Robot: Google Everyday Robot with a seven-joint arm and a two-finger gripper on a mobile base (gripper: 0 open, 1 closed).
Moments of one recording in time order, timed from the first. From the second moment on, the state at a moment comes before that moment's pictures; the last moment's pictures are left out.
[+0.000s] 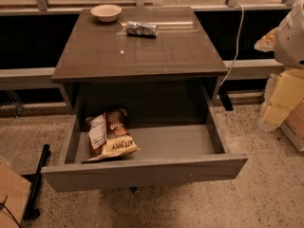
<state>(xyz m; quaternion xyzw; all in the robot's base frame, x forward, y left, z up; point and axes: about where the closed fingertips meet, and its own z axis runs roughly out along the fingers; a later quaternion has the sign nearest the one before) 0.438 -0.216 0.977 -0.60 0.78 -0.04 0.16</state>
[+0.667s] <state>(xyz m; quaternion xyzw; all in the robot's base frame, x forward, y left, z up) 0.441 -0.195 0.959 -0.59 0.79 0.00 0.17</state>
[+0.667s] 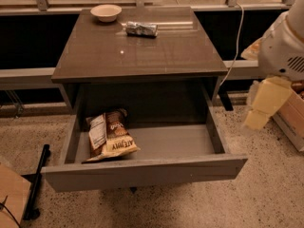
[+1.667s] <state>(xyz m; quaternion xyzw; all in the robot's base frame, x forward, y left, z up) 0.454 -0.136 0.923 -0.56 0.79 0.07 0.23</state>
